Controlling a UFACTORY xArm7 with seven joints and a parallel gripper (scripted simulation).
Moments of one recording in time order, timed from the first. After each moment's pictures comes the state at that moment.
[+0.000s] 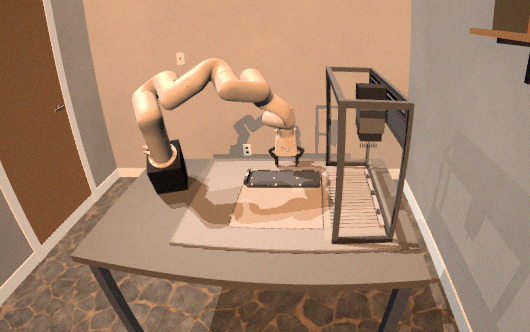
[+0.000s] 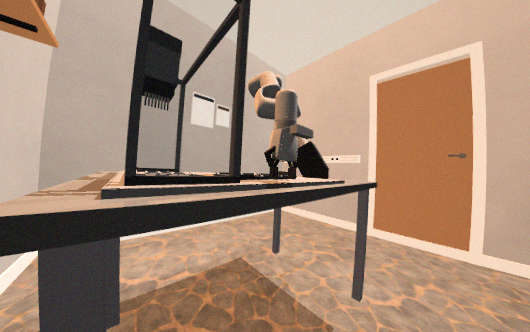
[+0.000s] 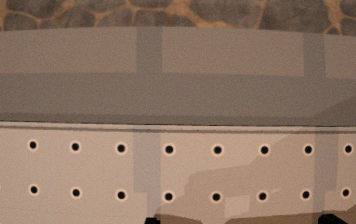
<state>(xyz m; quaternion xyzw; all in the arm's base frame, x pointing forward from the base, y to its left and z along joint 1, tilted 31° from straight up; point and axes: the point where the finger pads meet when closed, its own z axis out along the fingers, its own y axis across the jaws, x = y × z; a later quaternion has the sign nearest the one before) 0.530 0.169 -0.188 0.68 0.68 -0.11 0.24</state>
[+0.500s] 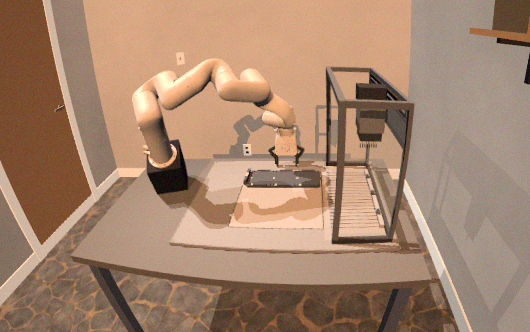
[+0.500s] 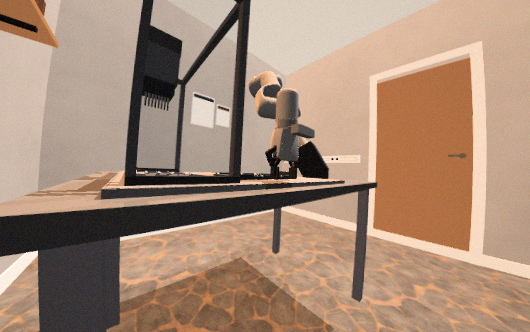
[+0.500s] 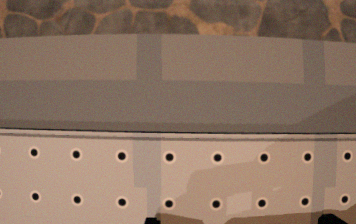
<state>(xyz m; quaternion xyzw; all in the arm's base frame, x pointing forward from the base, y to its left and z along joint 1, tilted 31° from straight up) 0.530 0.173 -0.189 0.68 0.68 -0.11 0.24</state>
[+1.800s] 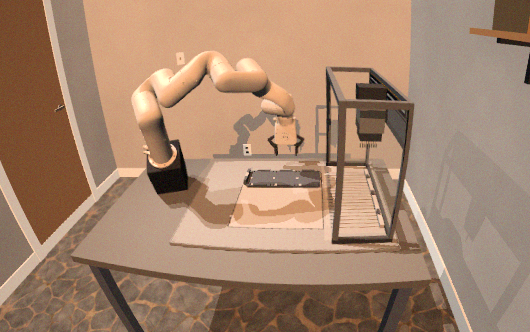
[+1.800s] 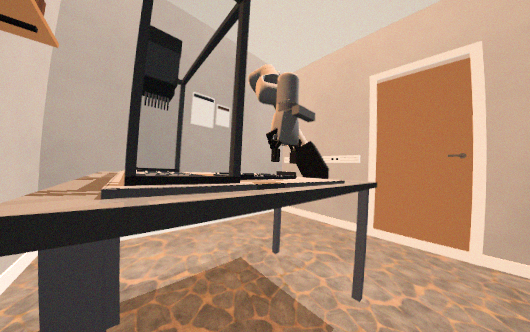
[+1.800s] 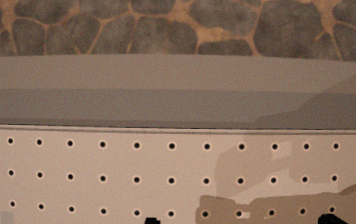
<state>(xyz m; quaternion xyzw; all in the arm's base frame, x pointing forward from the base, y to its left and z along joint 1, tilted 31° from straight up) 0.520 0.200 -0.143 0.68 0.68 -0.11 0.24</state>
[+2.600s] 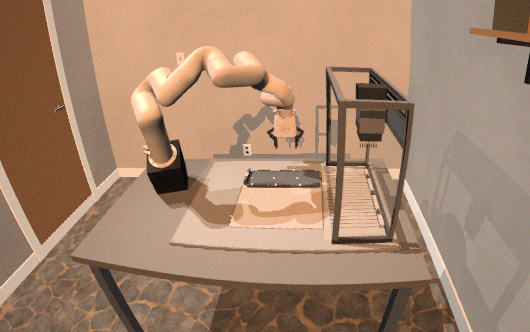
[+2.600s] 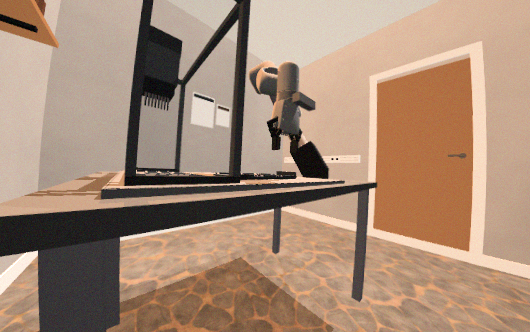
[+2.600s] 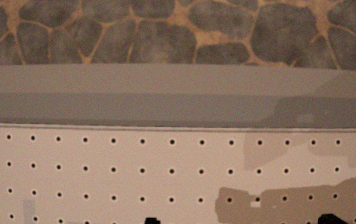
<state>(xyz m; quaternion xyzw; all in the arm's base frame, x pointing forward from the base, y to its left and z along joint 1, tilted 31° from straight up) 0.514 0.219 -0.111 0.68 0.68 -0.11 0.24</state>
